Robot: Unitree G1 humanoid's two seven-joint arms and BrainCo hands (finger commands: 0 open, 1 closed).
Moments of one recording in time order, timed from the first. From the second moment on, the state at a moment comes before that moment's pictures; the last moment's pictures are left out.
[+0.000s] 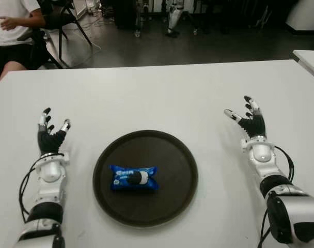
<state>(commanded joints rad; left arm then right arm) -0.33 0.25 0.22 0.85 0.02 -0.47 0.27 -0.62 -0.21 -0.10 1.28 -0.13 -0.58 -0.20</state>
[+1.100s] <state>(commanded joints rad) -0.38 0.25 0.23 0.98 -0.01 -0.54 0.19 -0.64 -0.21 -0.07 1.27 -0.14 -0.55 -0.18</state>
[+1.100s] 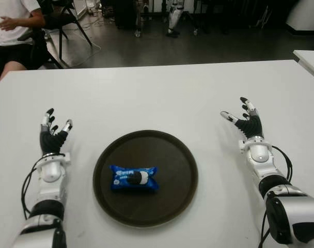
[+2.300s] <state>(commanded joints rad) -0.39 0.27 0.19 1.03 0.05 -0.60 0.19 -0.65 -0.22 -0.09 1.27 -0.11 -0.53 -0.11</state>
